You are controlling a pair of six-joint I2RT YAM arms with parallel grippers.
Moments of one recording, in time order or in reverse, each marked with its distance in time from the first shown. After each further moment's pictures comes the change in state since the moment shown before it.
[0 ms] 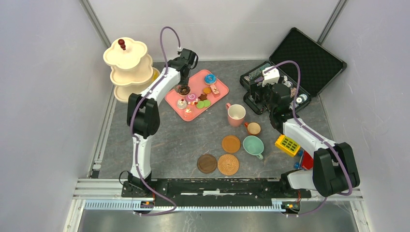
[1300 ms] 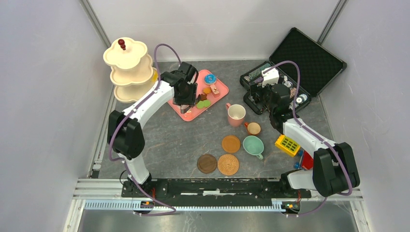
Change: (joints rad) left arm -0.121 -0.399 -0.376 -0.158 0.395 -0.185; right arm 0.000 0.000 0.000 -0.027 0.024 -0.023
